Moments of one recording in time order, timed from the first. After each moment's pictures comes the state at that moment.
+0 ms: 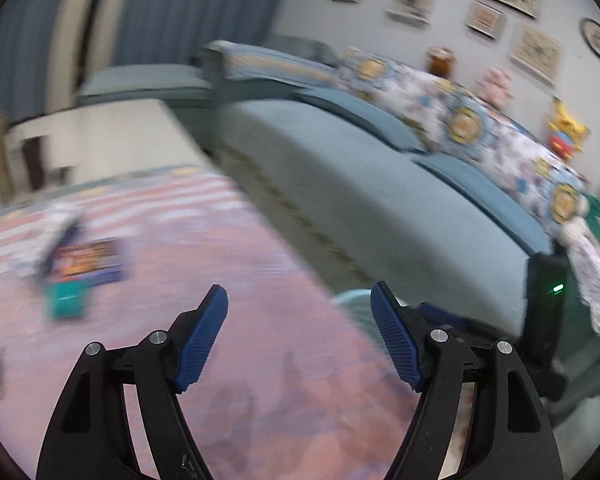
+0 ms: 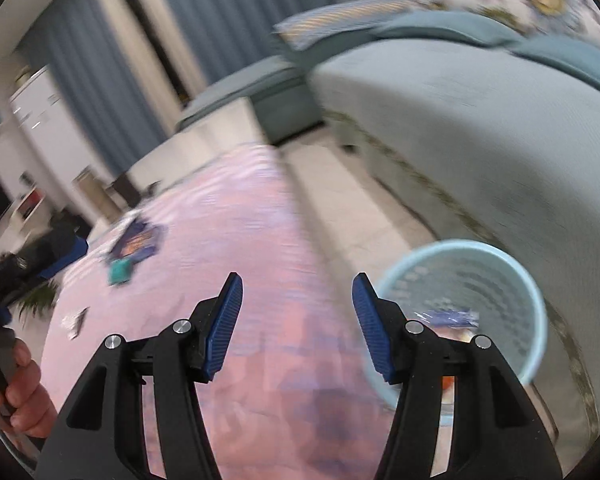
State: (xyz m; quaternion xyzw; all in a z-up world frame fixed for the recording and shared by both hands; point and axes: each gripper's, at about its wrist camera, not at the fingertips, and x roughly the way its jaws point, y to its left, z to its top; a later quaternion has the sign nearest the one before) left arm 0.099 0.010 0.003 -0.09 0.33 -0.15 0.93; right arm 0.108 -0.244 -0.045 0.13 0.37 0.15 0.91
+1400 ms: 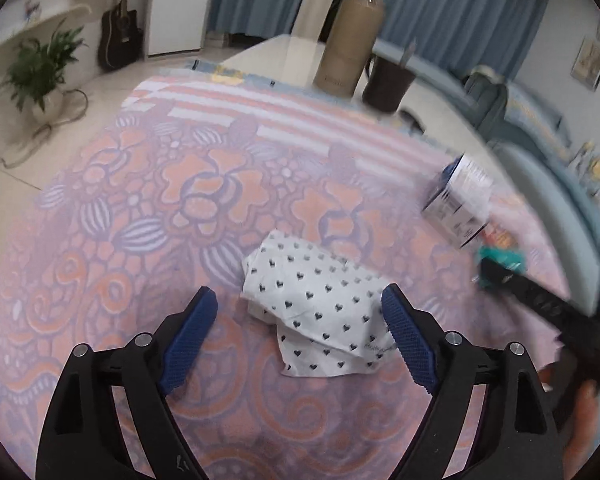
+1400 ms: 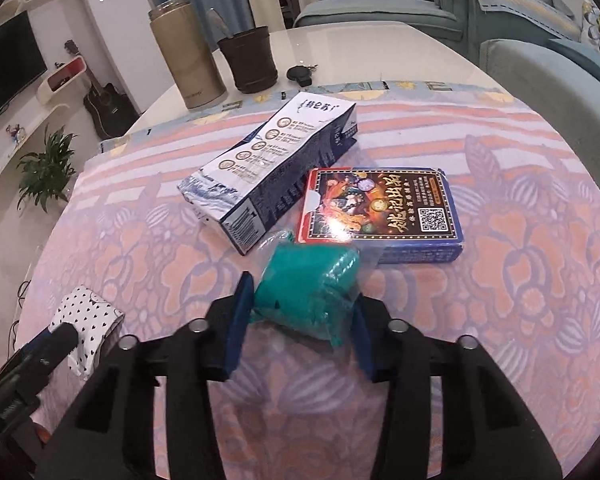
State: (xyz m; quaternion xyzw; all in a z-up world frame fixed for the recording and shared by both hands) left arm 0.070 0.297 -0.106 -0.21 0.39 0.19 0.88; right arm 0.203 0.117 -0.107 -0.02 0.44 0.25 0.86
